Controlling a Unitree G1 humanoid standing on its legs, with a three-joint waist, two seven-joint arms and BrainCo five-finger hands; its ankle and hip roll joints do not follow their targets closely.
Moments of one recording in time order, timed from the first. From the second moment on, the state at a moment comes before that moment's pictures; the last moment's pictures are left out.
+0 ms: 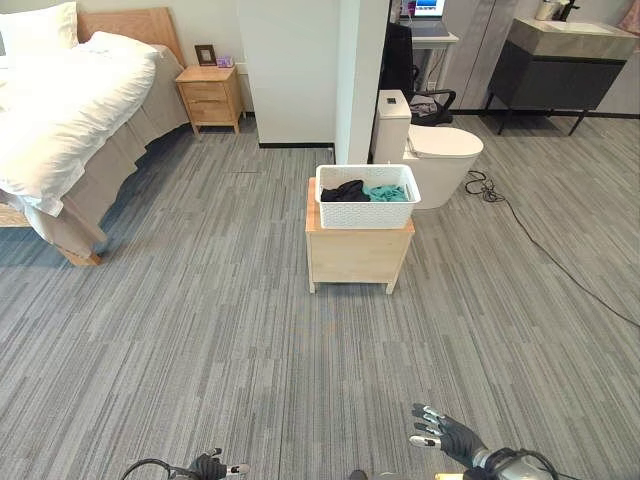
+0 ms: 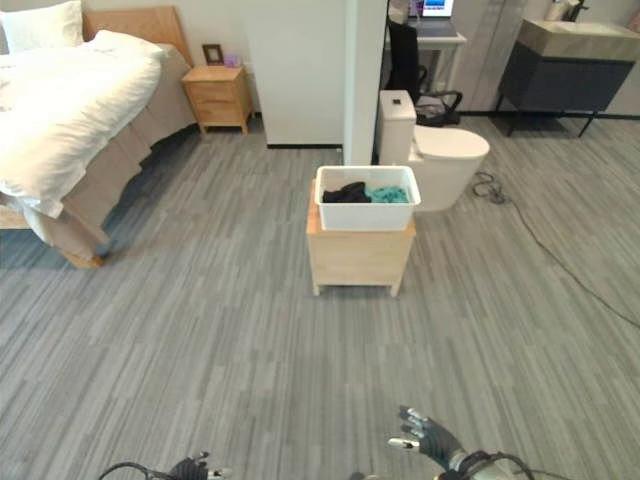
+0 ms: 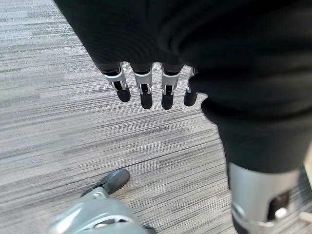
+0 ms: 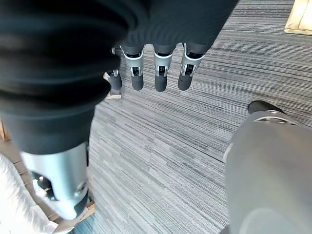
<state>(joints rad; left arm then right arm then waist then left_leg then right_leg) -0.01 0.30 -0.20 1.20 -0.08 -0.01 -0.05 0.33 -0.50 0.22 0.23 0.28 0.15 0.35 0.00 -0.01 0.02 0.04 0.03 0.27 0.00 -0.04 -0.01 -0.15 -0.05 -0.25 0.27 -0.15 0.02</state>
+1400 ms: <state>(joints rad) -0.09 0.26 -0.34 1.24 -0.15 -0.08 -0.02 0.01 -0.33 0.24 1.28 0.24 -0.05 0.17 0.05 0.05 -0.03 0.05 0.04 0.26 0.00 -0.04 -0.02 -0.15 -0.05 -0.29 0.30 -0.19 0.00</state>
